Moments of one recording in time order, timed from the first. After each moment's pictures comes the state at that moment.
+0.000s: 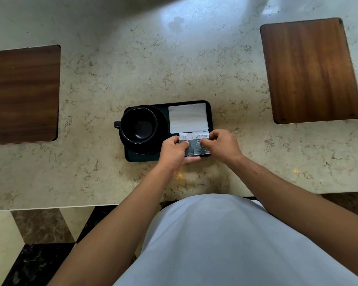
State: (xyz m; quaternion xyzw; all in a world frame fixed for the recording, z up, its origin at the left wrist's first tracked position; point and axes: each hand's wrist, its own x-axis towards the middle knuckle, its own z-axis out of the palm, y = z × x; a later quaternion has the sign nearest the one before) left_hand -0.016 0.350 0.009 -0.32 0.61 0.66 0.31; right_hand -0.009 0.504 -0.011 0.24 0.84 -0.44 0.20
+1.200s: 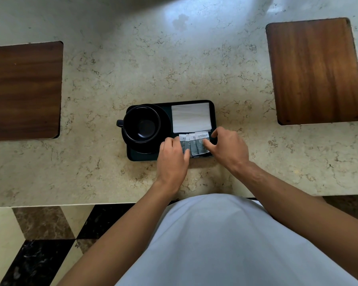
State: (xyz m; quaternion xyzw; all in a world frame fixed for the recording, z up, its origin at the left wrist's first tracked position) left_hand 0.014 0.334 -0.012 0.00 0.97 0.22 0.11; right_hand -0.003 0.504 -0.008 0.13 0.96 -0.22 0.13
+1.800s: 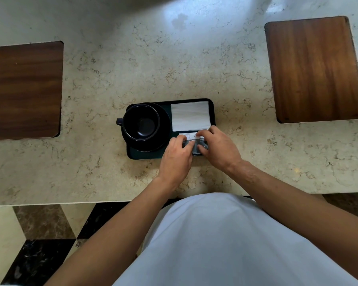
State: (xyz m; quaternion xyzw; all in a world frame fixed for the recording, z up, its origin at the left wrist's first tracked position) left_hand 0.016 0.332 -0.016 0.16 0.97 0.18 0.10; right_hand 0.004 0.495 -0.016 -0.01 0.95 -0.26 0.15
